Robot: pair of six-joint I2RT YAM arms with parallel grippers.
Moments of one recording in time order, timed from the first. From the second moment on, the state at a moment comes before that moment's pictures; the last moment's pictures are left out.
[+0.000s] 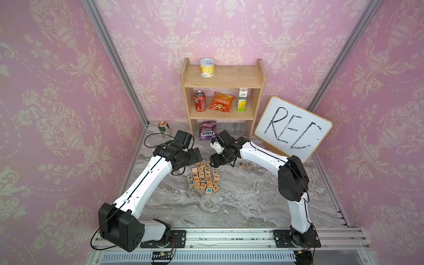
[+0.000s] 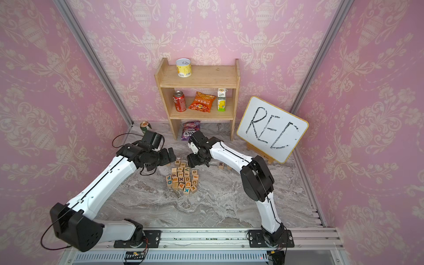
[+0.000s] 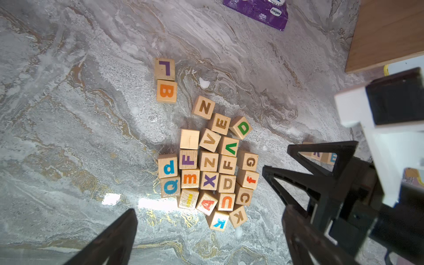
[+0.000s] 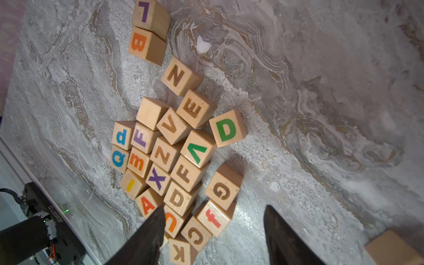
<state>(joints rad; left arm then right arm) -0.35 1.32 1.26 -1.00 -0.02 -0.70 0.70 2.10 1.79 -0.81 -0.21 0.26</state>
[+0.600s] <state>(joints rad) -0.30 1.17 1.16 -1.07 -0.02 -0.70 0.71 2.35 2.09 -0.95 -0.20 0.25</state>
